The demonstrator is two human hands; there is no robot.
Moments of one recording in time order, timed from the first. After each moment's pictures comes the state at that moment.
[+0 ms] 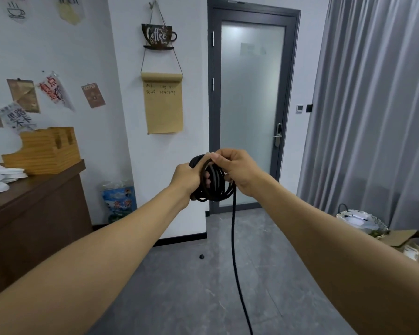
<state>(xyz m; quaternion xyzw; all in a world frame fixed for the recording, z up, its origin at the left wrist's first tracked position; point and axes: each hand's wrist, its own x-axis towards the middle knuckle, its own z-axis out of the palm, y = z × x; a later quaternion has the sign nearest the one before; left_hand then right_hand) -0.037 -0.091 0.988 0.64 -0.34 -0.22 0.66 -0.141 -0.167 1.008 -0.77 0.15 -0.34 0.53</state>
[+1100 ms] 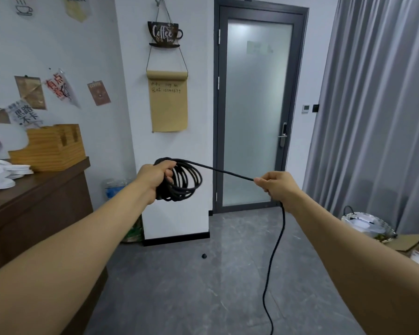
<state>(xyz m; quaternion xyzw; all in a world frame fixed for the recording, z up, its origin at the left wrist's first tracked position) 0.037 -0.061 0.988 0.59 -0.21 -0.29 0.73 -0.180 -0.234 0.965 -0.74 0.39 -0.33 0.44</state>
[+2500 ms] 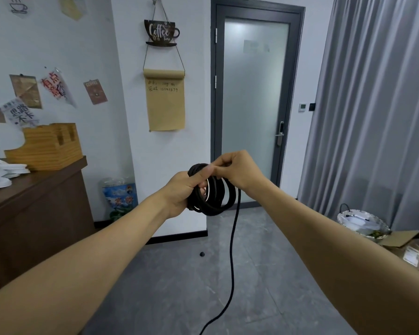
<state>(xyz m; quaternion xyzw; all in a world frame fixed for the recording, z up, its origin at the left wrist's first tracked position) -0.023 -0.067 0.972 0.58 -0.41 -0.37 0.60 -0.140 -0.168 0.999 -0.83 0.17 -0.34 0.41</state>
